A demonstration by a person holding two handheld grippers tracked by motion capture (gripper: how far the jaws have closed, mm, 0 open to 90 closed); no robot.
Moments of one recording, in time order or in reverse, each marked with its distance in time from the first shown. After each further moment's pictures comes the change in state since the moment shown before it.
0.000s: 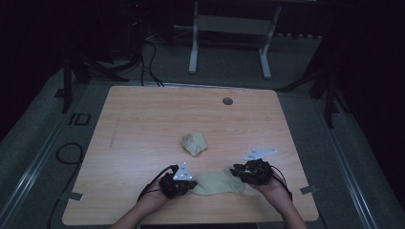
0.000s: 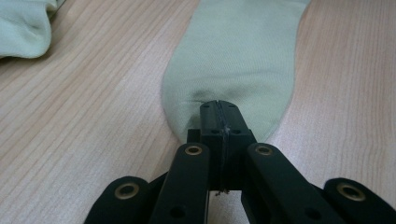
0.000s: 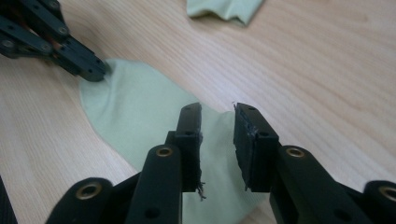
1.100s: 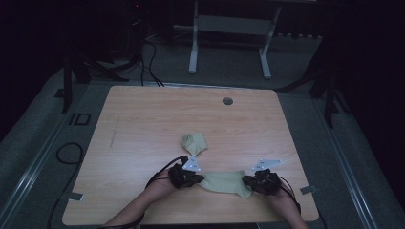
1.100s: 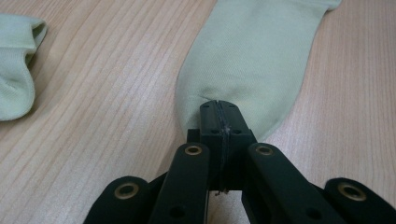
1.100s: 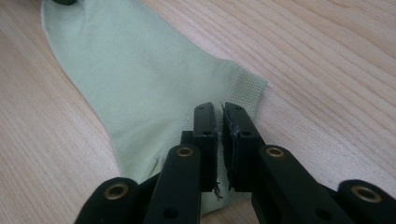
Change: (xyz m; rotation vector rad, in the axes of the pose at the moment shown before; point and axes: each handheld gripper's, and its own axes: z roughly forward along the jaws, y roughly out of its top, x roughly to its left) left arm 0.020 0.027 0.021 0.035 -0.082 0.076; right arm -0.015 -0.053 0.005 0.096 -0.070 0.065
